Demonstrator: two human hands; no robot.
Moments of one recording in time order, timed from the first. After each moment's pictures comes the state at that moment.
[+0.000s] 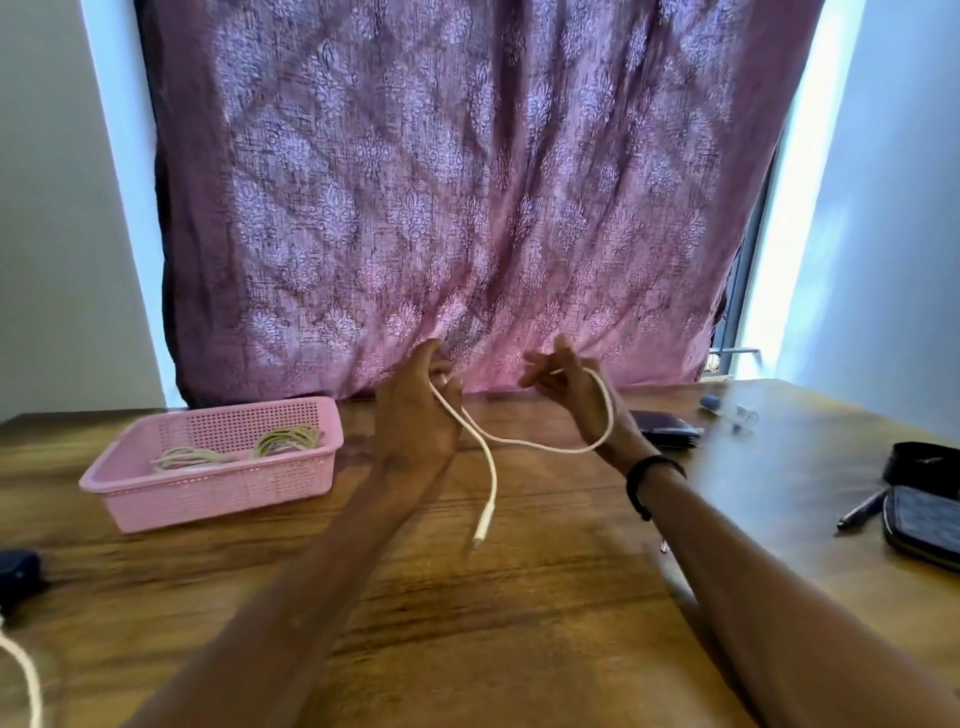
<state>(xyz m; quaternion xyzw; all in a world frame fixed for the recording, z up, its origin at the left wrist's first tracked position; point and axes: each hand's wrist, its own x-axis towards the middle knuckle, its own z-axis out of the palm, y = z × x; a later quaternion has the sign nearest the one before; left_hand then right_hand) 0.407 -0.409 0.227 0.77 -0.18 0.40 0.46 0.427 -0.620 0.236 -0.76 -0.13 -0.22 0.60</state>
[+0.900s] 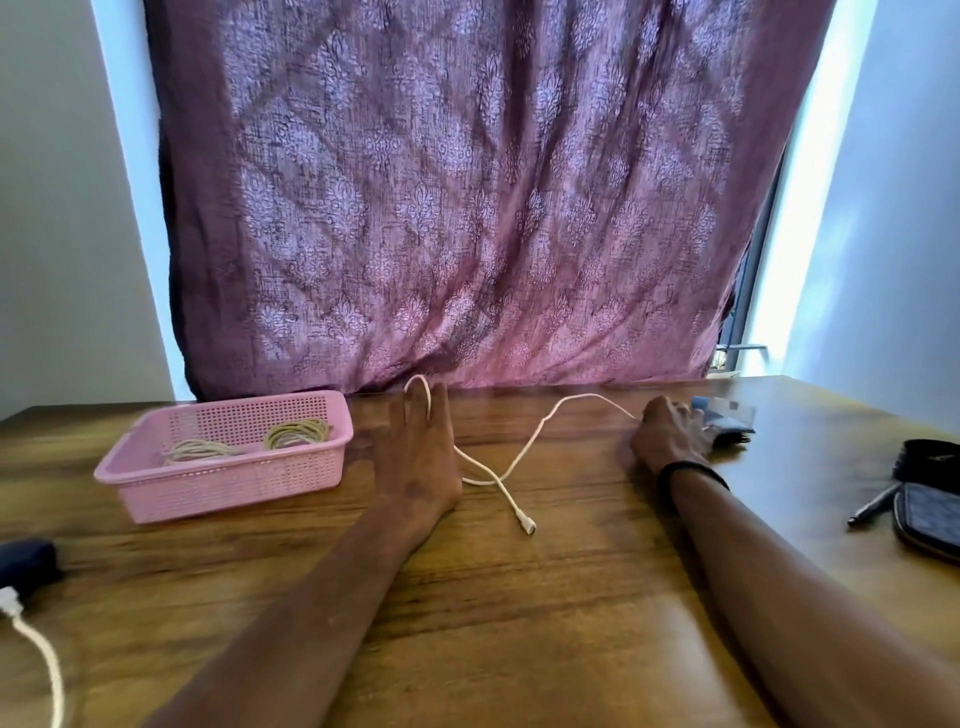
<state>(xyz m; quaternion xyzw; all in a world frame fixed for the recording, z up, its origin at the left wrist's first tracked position) 0.400 -0.401 0.193 0.97 -0.08 0.23 0.10 0.436 -0.699 0.197 -0.94 0.27 -0.19 0.12</state>
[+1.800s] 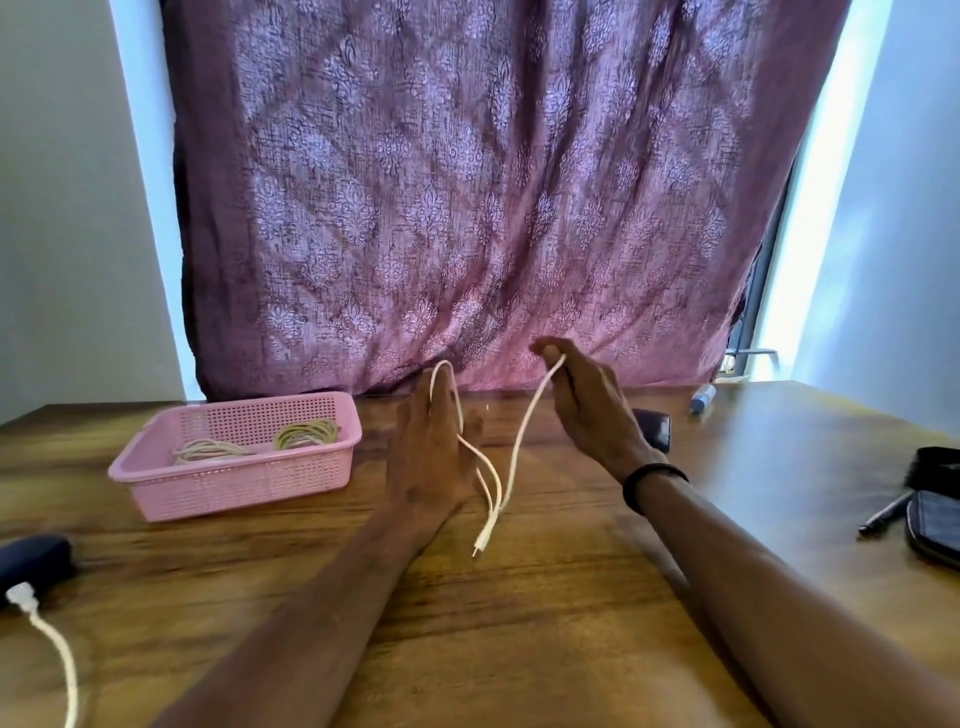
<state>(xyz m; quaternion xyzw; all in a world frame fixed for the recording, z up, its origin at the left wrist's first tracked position) 0.405 -0.401 0.186 0.88 -0.16 0.34 0.29 0.417 -0.608 0.233 -0.83 -0.22 -0.40 0.30</state>
